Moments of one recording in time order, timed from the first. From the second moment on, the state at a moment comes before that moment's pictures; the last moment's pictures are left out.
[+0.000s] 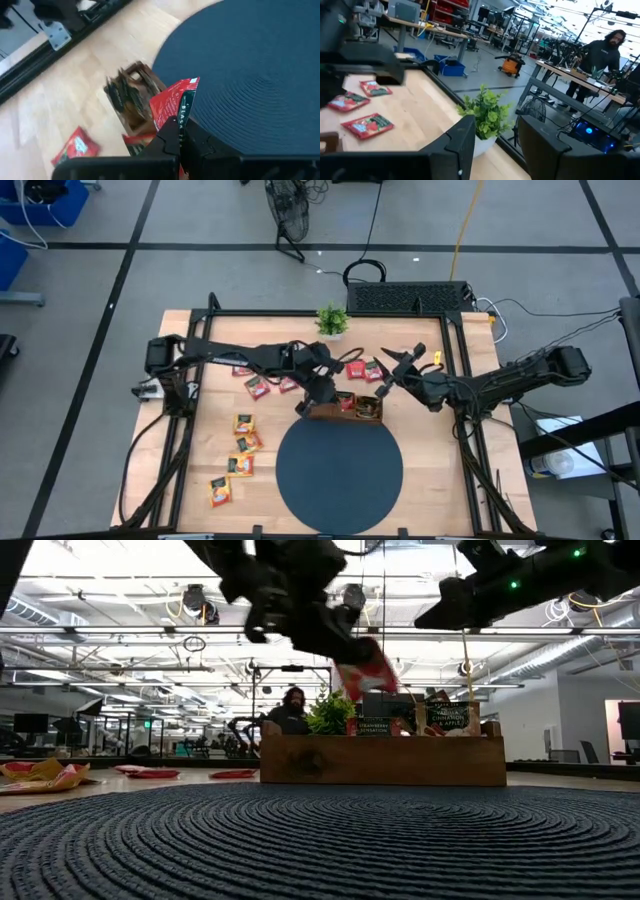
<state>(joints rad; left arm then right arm) 0.12 1.80 1.29 -0.24 0.44 0.76 0.13 1.09 0.41 0.61 0.92 -0.25</state>
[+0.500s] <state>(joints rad) 0.13 2.03 1.63 -0.64 0.39 0.78 0.12 1.09 0.41 0.61 0.91 -0.25</state>
